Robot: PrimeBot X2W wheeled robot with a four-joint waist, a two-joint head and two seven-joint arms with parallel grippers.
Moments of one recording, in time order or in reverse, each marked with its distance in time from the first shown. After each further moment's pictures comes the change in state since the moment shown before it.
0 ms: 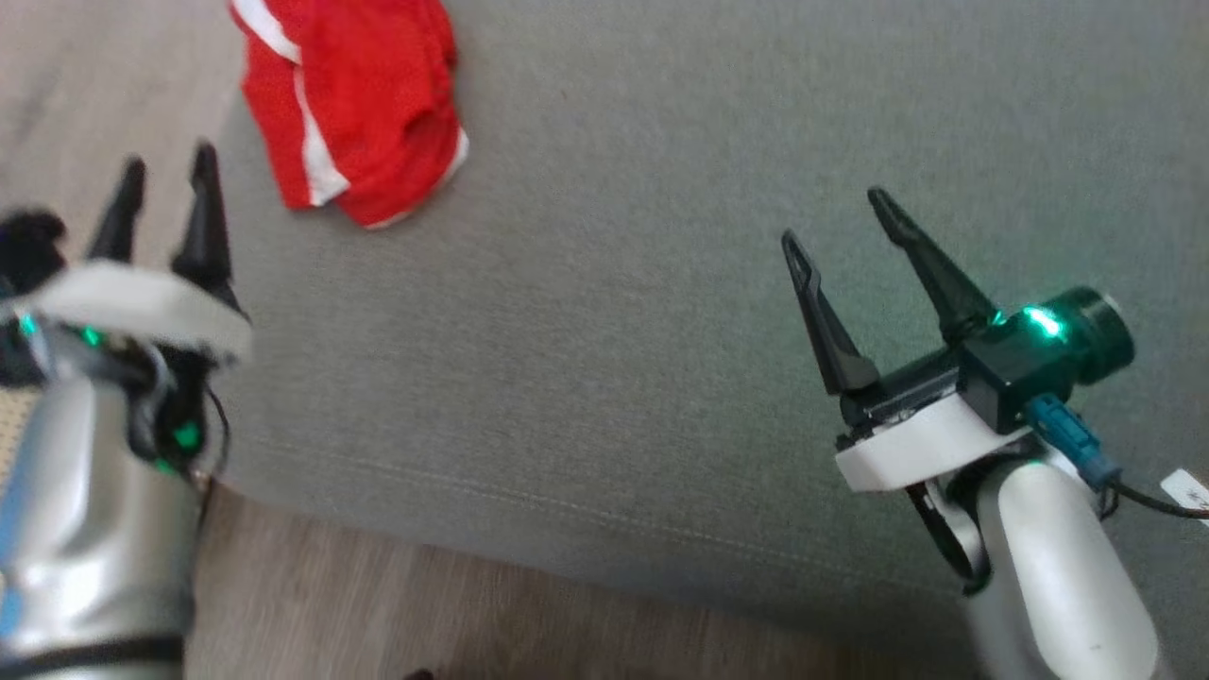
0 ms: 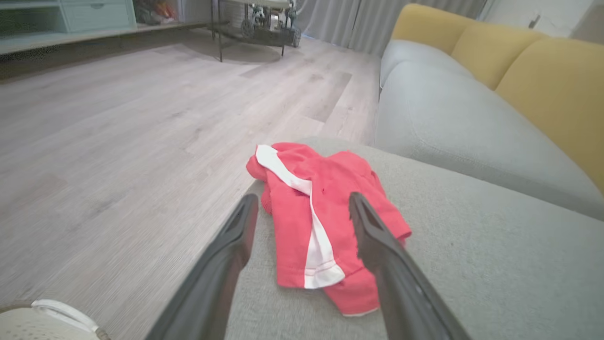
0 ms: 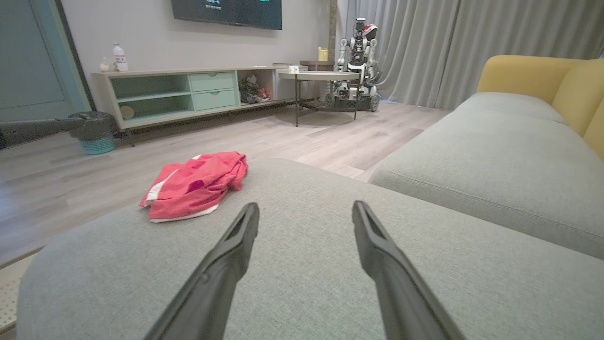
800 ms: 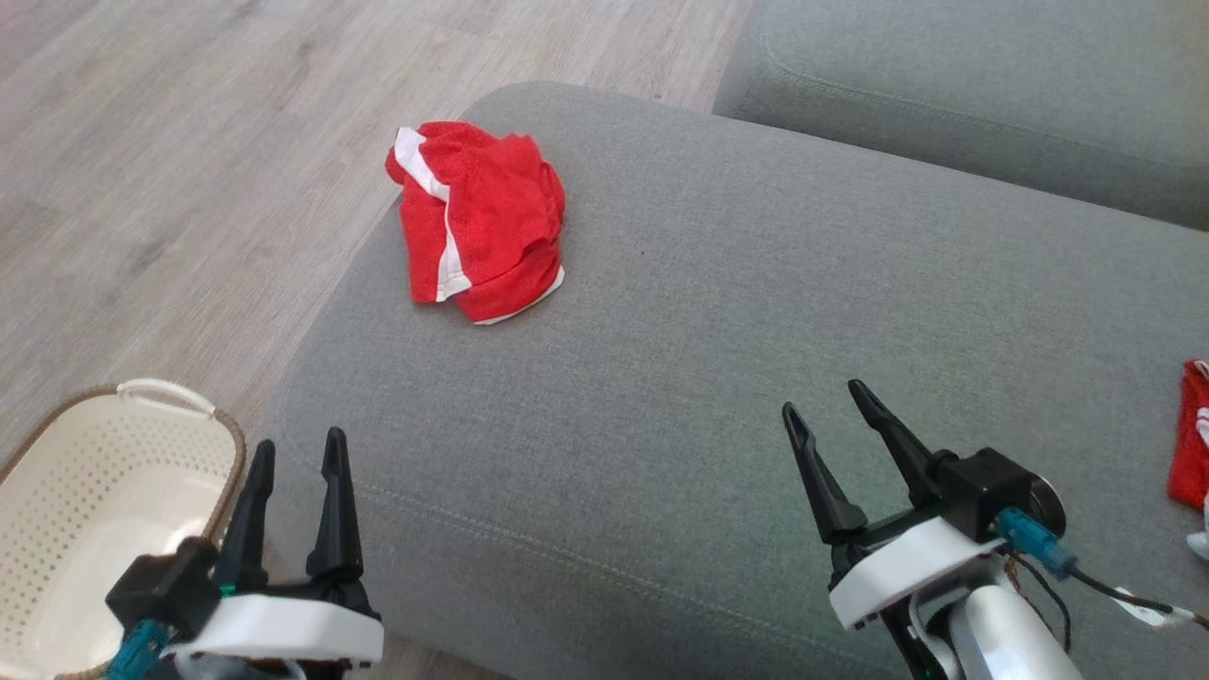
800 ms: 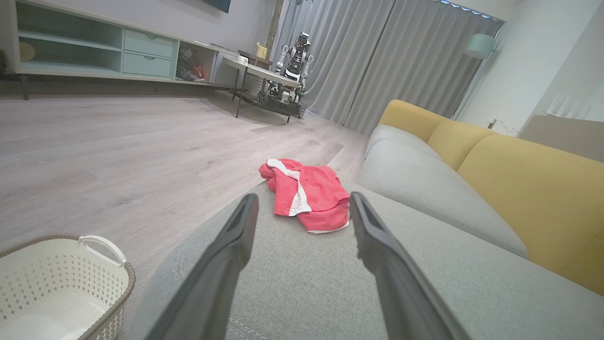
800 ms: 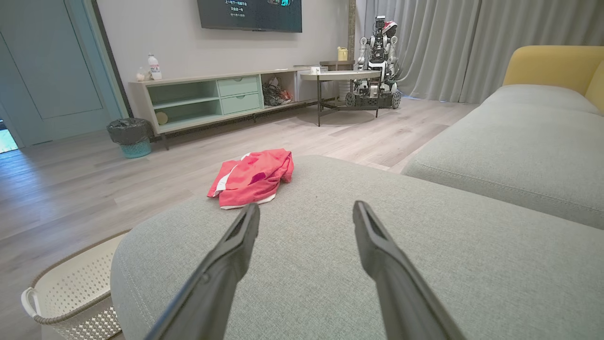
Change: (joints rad) left arm 0.616 -0.140 -0.081 -0.418 0.090 0.085 -0.147; right arm 0.157 0.001 0.013 0.291 0.175 0.000 -0.124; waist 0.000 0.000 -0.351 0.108
